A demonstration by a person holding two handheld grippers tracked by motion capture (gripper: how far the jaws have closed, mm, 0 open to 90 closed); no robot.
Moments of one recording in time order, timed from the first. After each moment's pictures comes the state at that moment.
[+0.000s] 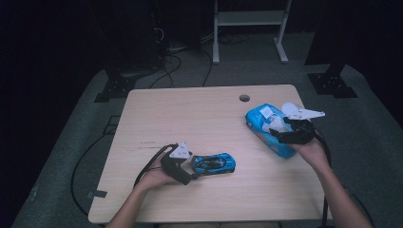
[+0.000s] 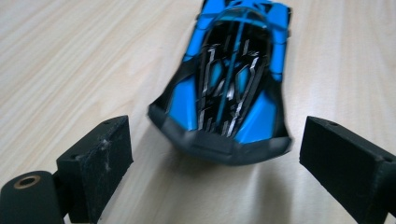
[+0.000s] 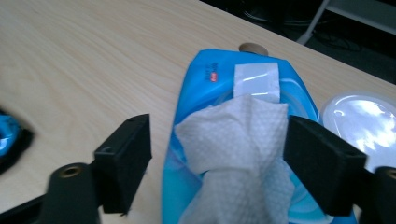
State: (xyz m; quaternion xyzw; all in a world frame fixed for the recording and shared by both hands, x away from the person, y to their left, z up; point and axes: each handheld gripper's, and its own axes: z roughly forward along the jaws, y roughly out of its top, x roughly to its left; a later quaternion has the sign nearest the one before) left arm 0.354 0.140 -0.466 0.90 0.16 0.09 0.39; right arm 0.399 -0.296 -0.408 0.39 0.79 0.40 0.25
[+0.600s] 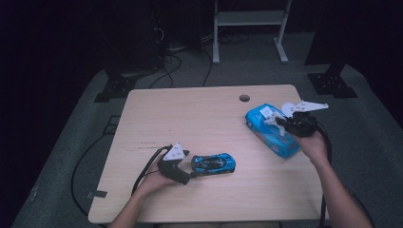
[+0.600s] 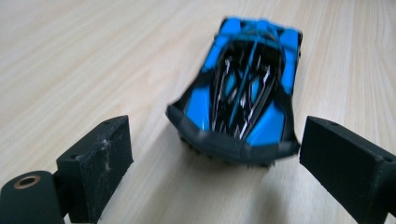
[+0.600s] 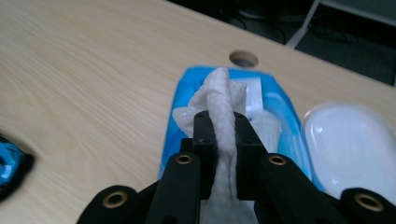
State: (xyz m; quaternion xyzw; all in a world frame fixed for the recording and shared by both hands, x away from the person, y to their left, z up) left arm 0.347 0.148 -0.470 0.87 0.19 0.11 0.45; right arm 0.407 -0.298 -0.387 0.41 0.78 0.41 0.24
